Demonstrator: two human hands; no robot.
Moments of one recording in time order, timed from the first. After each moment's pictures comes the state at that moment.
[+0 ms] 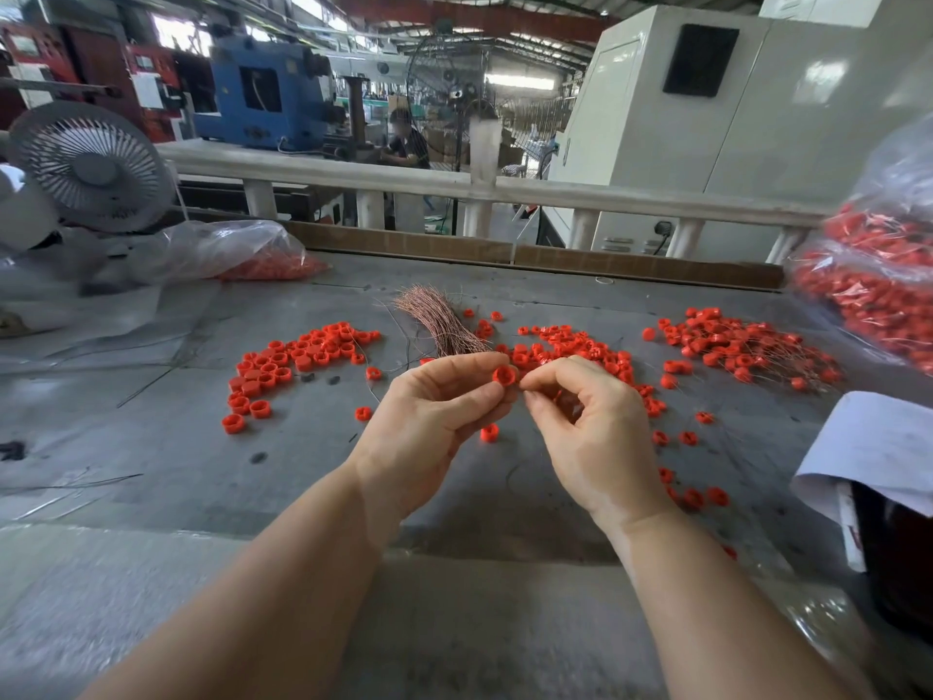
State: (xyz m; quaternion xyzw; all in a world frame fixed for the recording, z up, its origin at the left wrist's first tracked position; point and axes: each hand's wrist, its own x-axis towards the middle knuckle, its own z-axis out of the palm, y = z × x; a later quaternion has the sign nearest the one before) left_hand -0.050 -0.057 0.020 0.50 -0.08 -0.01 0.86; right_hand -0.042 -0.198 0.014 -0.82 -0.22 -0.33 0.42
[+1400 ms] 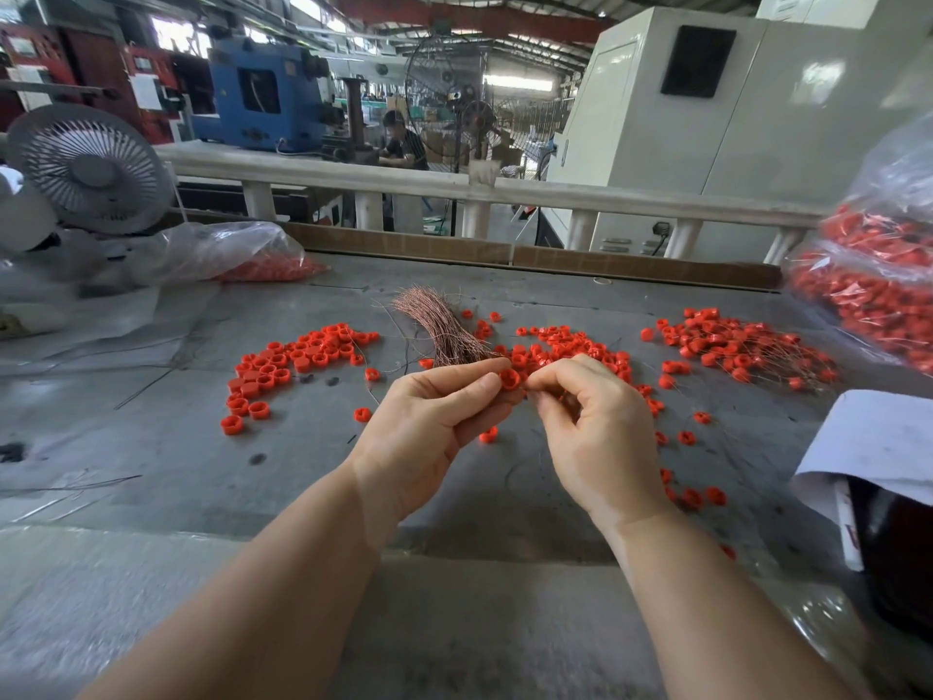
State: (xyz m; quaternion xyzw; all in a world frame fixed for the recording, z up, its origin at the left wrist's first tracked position) left_hand -0.051 -0.059 0.024 0.49 -0.04 -0.03 0.87; right_hand -0.041 -0.201 0.013 -0.83 -0.21 -0.36 0.36
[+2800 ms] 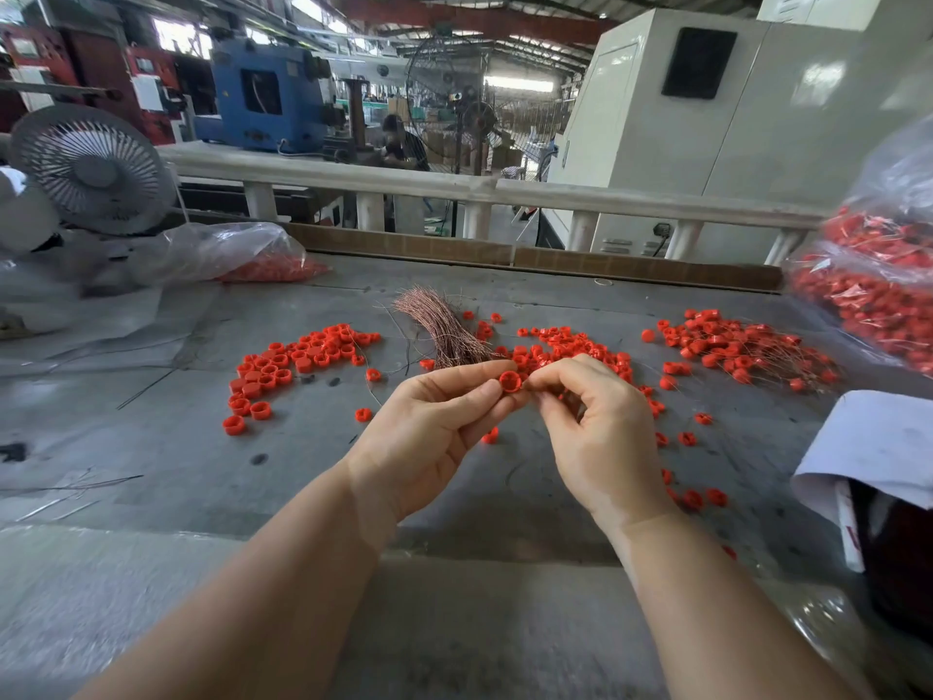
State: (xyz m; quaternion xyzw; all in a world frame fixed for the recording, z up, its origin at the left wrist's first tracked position) left_hand -0.053 -0.057 0.024 0.45 -0.06 -0.07 0.89; right_hand -0.039 -0.200 0.013 -0.82 -0.22 -0.36 0.39
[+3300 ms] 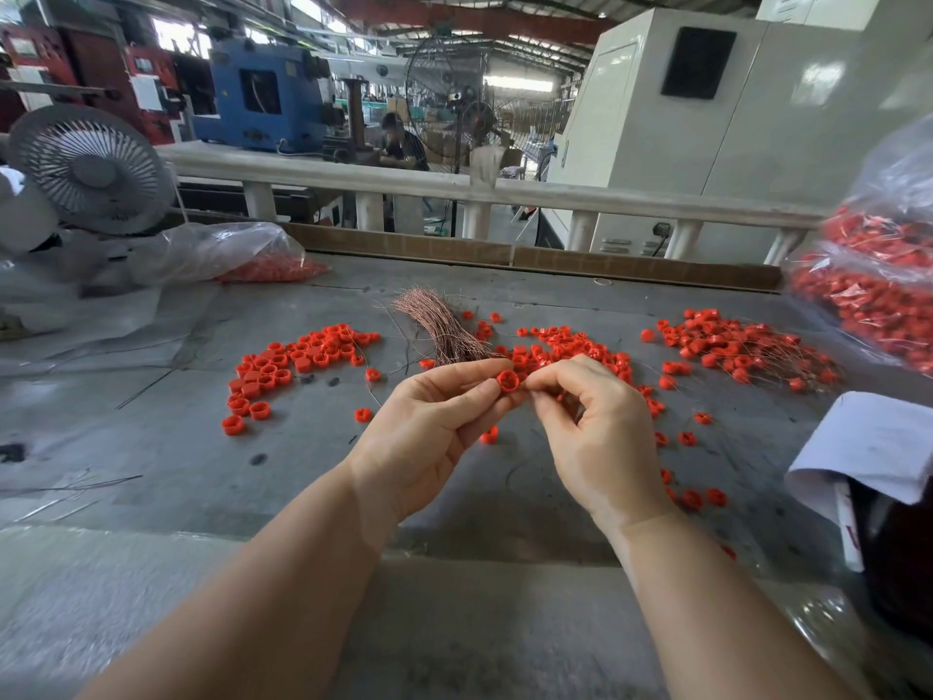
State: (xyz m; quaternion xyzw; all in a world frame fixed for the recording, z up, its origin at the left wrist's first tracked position) left_hand -0.051 -0.057 0.022 0.47 -0.06 -0.05 0.88; right_hand -0.040 -0.200 0.013 -0.82 -0.22 -0.35 0.39
